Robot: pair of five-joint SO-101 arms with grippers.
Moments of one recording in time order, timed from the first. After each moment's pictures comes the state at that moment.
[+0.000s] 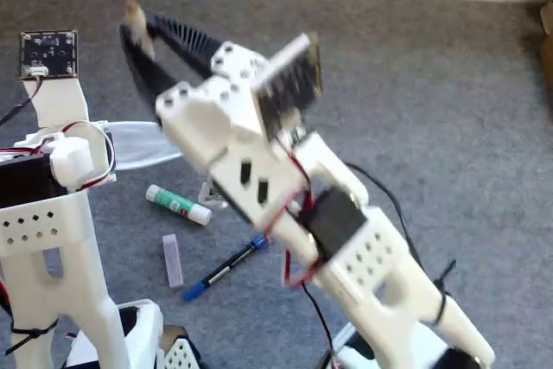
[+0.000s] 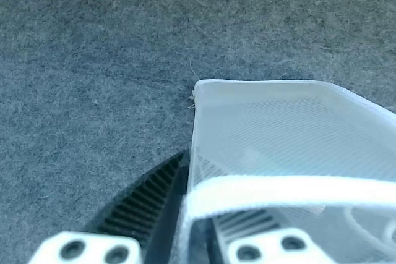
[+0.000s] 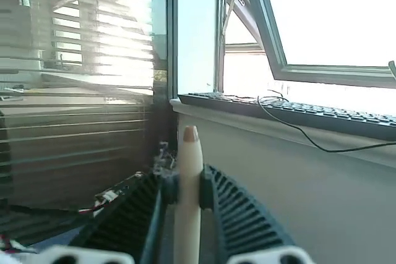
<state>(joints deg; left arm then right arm) -17.9 -35.9 18.2 83.5 0.1 -50.1 -37.7 17.4 11.6 1.7</state>
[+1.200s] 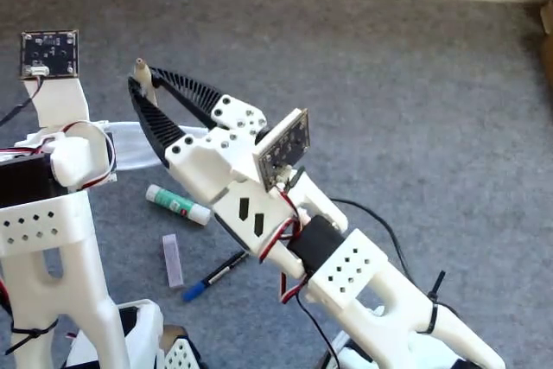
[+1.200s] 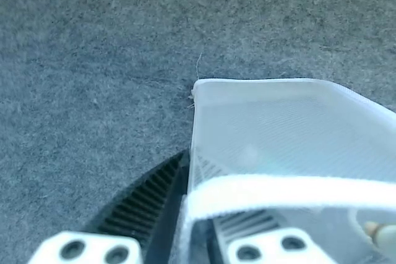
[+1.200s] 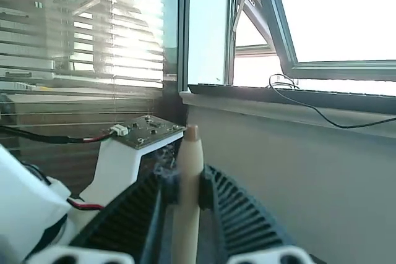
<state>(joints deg) -17.8 -35.8 18.2 83.6 0.1 -50.8 -41.3 42.3 -11.6 1.5</state>
